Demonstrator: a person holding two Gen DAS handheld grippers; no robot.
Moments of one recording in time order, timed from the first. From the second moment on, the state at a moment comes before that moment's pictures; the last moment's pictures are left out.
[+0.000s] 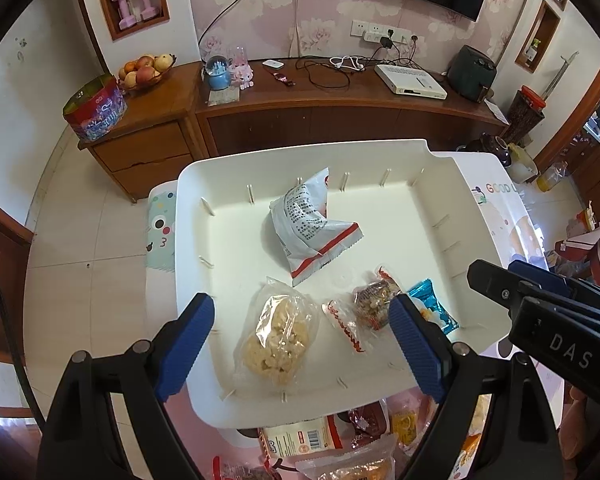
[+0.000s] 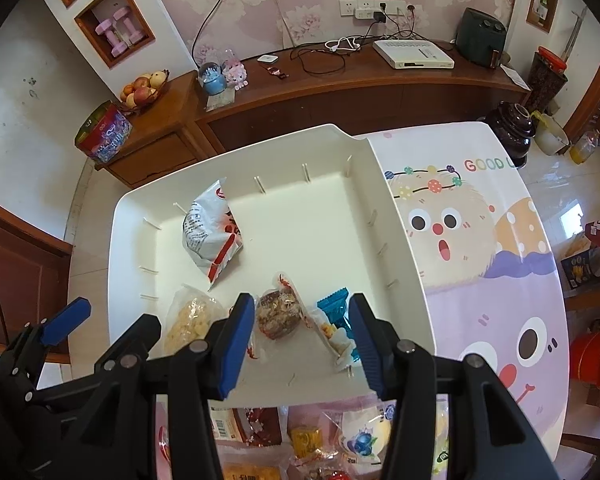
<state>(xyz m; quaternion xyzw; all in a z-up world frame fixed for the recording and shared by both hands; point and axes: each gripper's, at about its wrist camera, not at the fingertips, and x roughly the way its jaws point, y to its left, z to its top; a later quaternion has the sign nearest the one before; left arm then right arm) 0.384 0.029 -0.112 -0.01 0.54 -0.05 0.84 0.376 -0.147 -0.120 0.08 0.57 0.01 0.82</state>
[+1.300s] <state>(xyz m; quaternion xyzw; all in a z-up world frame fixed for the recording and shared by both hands) 0.222 -0.013 -0.044 -0.01 0.48 -0.04 0.88 0.225 -0.213 -0.085 0.08 0.54 0.06 0.84</state>
